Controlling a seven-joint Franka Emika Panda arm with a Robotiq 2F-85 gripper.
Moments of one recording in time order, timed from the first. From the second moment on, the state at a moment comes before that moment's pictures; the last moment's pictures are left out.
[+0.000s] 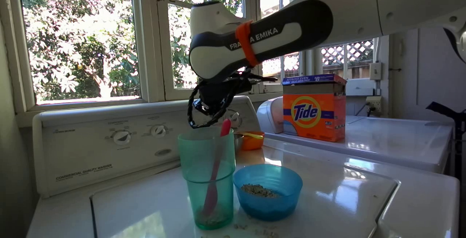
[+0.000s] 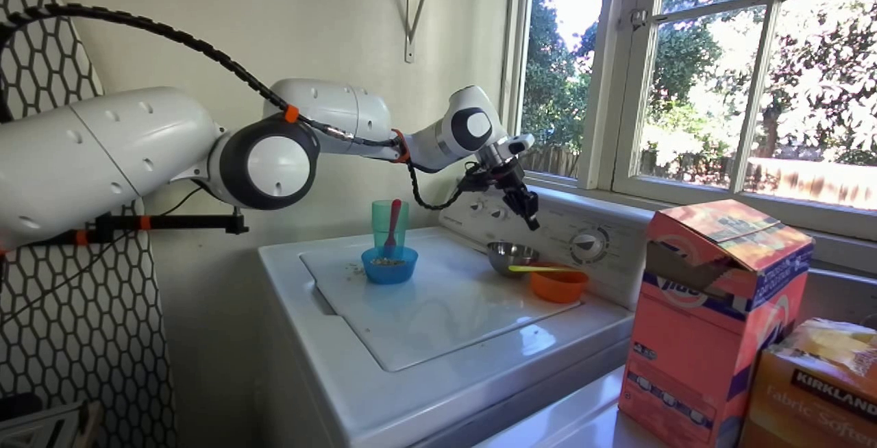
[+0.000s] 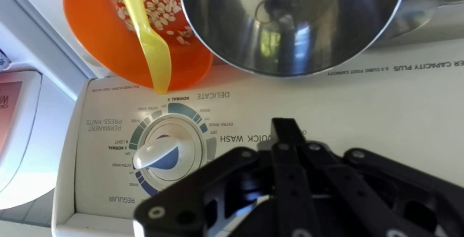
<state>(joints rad) 0.23 1.09 -0.17 -0.53 -0.30 2.04 0.51</state>
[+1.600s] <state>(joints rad) 0.24 1.12 -0.16 -0.53 -0.30 2.13 0.53</state>
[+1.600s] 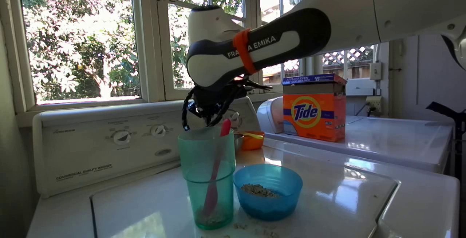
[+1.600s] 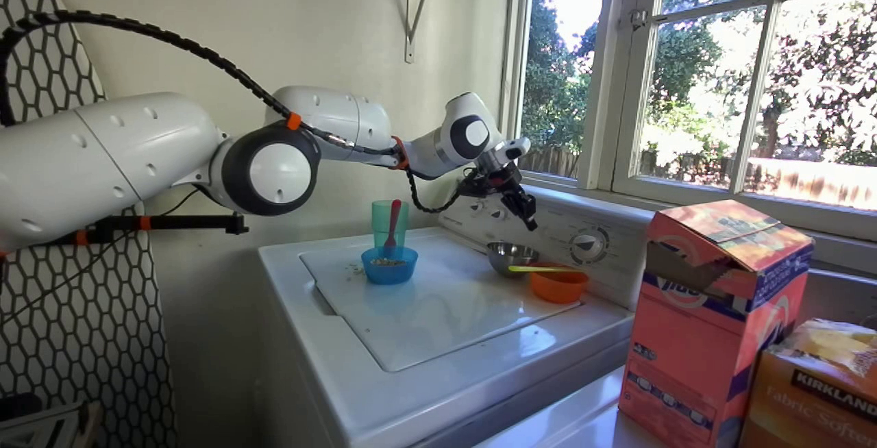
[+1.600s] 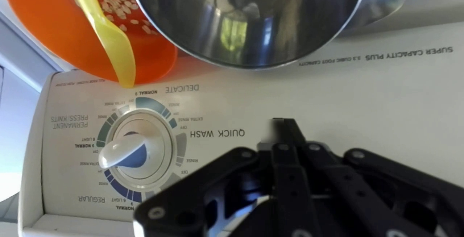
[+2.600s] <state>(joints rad) 0.23 1.12 -0.17 -0.52 -0.30 2.14 0.60</state>
